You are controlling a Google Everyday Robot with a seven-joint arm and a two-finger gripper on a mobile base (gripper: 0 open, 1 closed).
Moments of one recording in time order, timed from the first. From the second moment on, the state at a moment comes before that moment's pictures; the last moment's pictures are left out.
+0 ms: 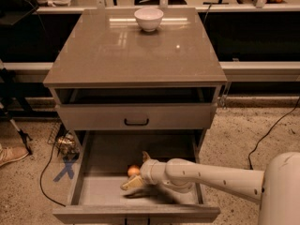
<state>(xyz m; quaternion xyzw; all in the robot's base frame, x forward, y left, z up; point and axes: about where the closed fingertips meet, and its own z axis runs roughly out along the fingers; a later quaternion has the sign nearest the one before) 0.561 0.077 0.388 -0.44 0.76 0.26 0.41</state>
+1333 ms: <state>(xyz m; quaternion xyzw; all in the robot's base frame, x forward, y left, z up) 0.569 0.070 0.382 -0.44 0.76 0.25 0.40</state>
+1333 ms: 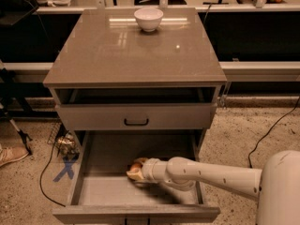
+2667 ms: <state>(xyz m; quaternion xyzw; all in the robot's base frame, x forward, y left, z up) 0.532 -0.039 0.539 -0.47 0.66 0.29 0.51</state>
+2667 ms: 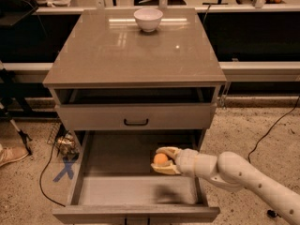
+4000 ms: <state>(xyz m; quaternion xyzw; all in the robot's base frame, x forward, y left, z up) 0.505 -0.055 0.626 -0.46 0.61 0.32 0.56</state>
